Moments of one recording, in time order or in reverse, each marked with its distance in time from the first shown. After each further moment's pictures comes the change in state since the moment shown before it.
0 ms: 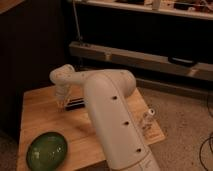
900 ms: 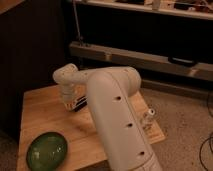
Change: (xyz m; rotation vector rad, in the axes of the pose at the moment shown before) arm 0.032 -0.038 -0.013 0.118 0.098 0.005
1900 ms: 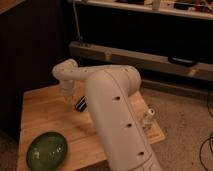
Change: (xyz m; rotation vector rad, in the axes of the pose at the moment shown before) arm -0.054 0.010 -0.016 -0.048 -0.132 0.047
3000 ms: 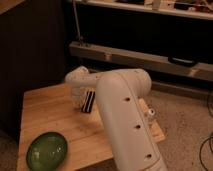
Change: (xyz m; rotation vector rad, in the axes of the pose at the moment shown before) arm 0.042 -0.073 0.017 0.065 -0.017 0.151
